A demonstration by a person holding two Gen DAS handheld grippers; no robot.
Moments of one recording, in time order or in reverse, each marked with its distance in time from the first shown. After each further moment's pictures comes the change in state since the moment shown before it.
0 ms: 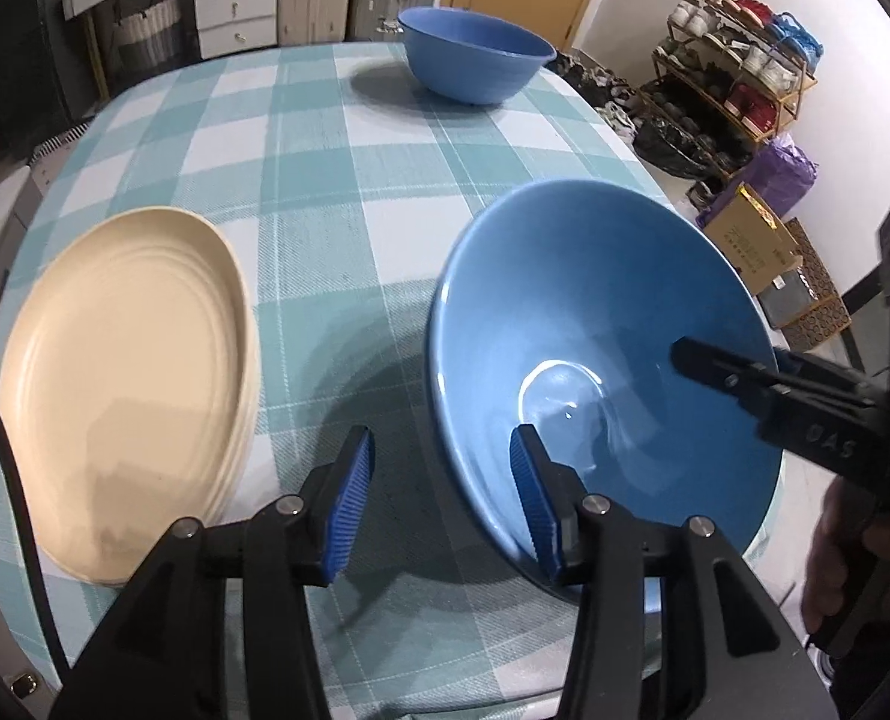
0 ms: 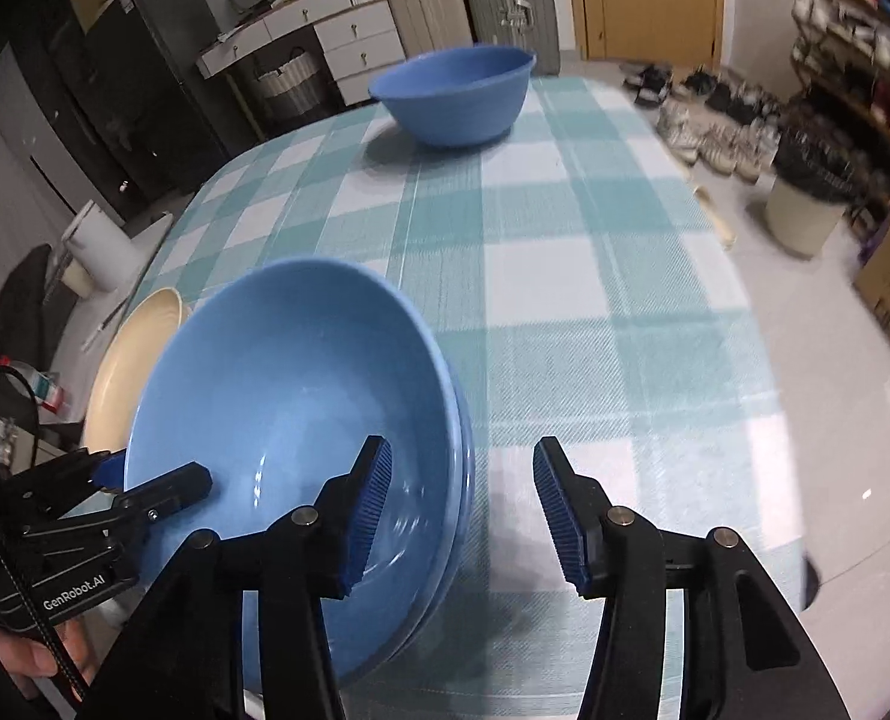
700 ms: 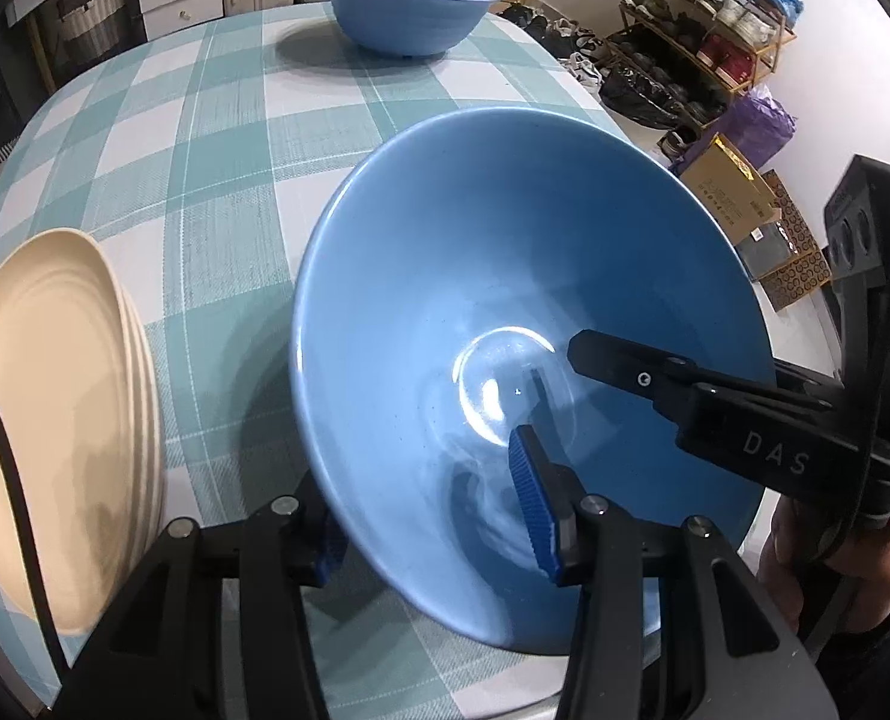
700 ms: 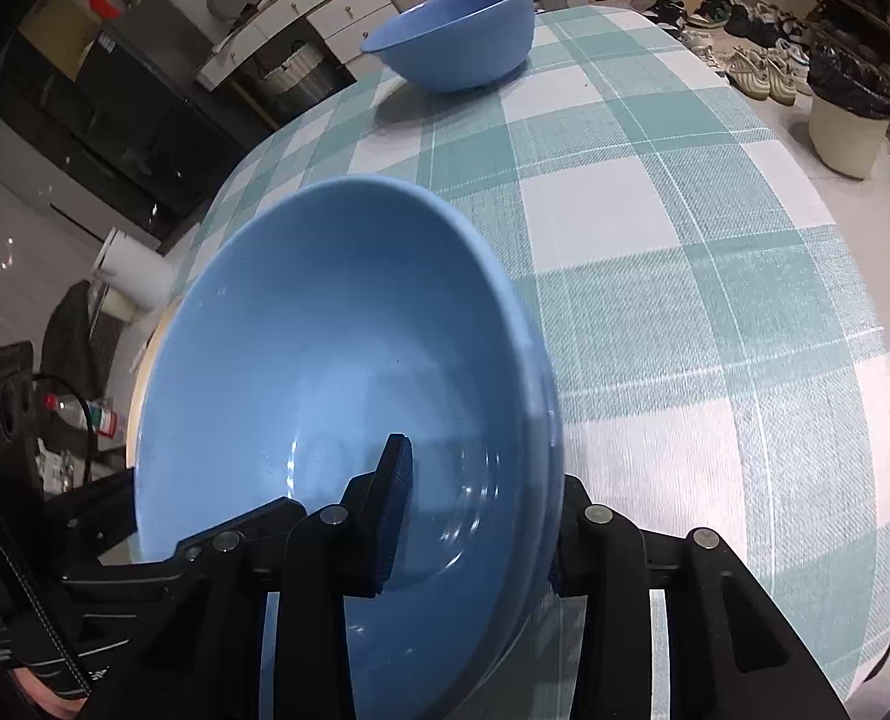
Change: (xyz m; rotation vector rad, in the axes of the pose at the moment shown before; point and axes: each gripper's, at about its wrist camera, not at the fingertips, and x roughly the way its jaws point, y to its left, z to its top) left arm 0.029 -0.027 0.020 0.059 0.114 -0.051; right arm 0.039 -0.007 0.003 0.123 0.073 0.160
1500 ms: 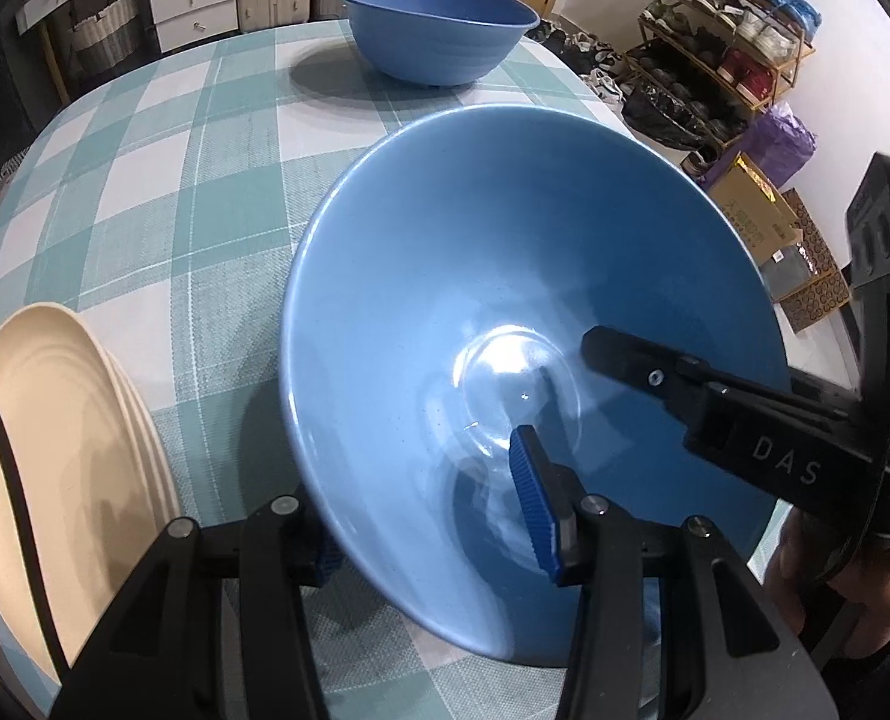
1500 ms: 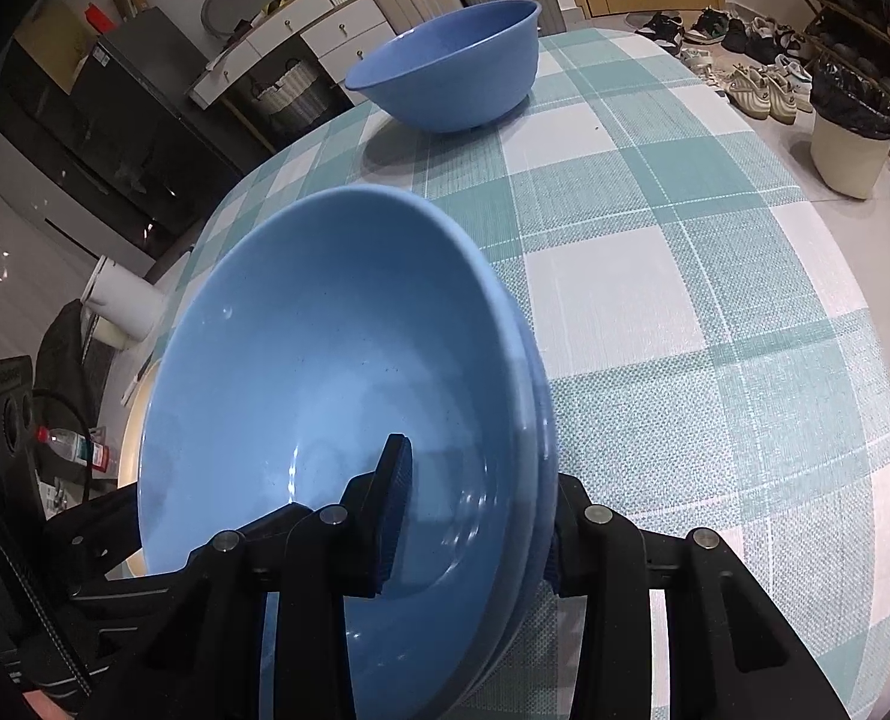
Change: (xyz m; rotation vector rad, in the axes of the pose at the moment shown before) left arm 0.014 0.009 0.034 0.004 -0.035 0.049; right arm 0.018 -0.003 0.045 0.001 -0.050 -0.018
